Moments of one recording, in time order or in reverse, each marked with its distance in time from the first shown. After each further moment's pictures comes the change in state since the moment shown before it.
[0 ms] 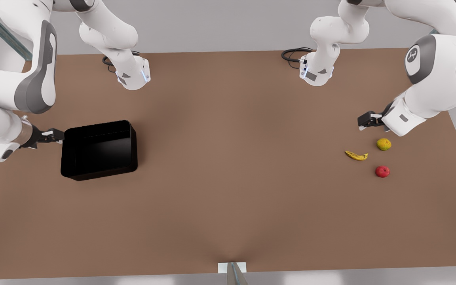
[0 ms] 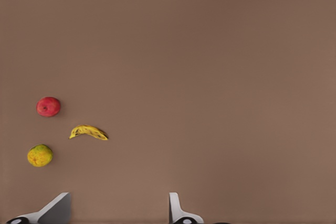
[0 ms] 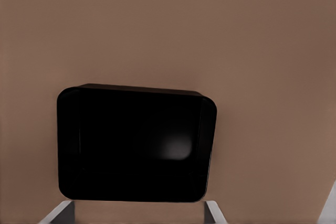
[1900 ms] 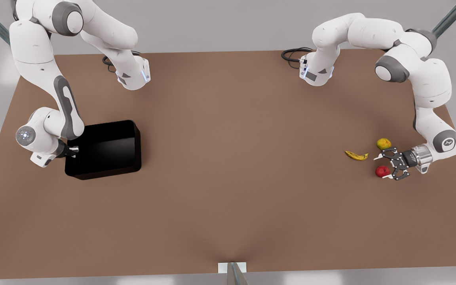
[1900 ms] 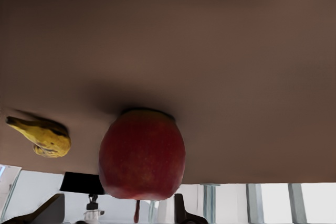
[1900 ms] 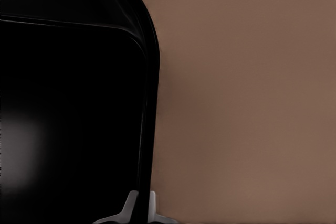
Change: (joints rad) left arm 0.526 0.775 0.285 -0.166 -1.139 0.081 -0.663; right arm -0.076 0.208 -0.210 -0.666 0.010 0.946 -0.187
